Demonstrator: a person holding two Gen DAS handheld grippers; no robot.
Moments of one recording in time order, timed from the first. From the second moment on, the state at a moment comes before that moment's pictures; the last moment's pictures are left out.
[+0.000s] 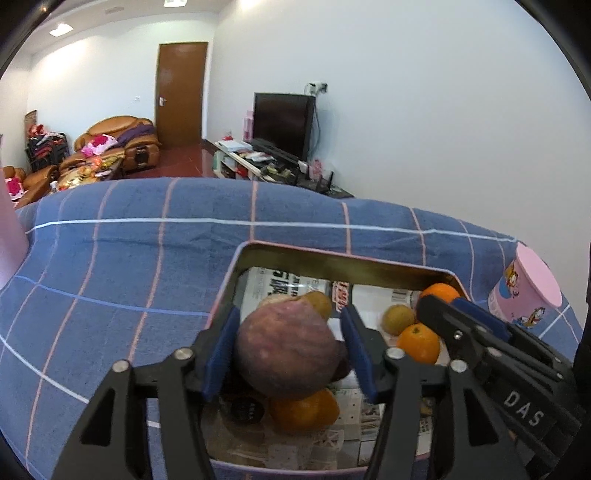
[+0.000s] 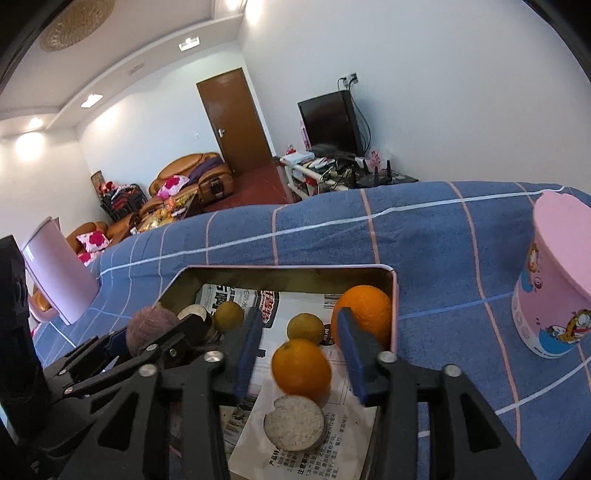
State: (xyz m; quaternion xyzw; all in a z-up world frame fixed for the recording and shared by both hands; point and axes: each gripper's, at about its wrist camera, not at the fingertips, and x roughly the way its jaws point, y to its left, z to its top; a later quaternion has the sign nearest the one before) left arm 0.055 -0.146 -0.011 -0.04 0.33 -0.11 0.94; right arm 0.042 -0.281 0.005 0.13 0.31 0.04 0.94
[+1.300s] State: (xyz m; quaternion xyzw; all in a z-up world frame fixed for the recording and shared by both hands) left arm -0.065 -0.104 0.015 0.02 0.17 -0.07 0.98; right arm -0.114 -0.239 0.051 0.06 0.05 -0.12 0.99
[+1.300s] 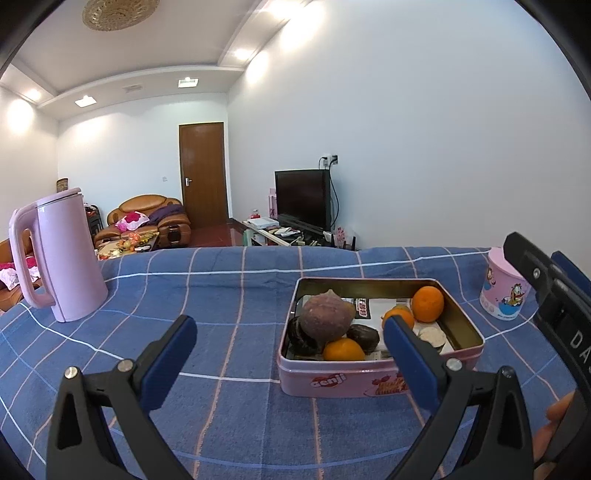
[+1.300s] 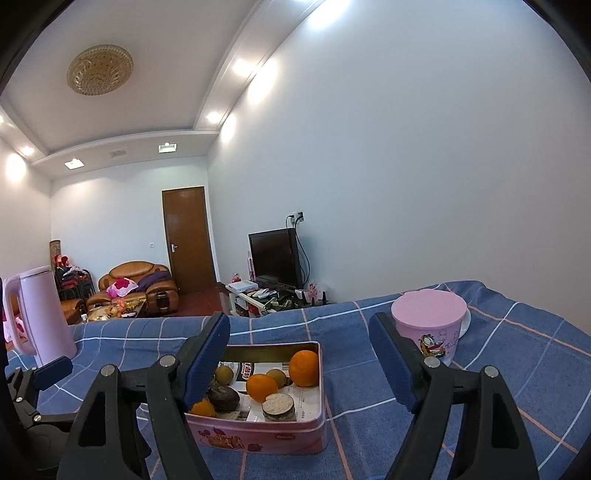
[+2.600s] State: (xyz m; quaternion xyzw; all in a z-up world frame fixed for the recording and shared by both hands) left arm -0.056 -0.106 0.008 0.02 0.20 -0.07 0.98; right arm -0.109 -0.240 0.049 0.06 0.07 -0.12 0.99
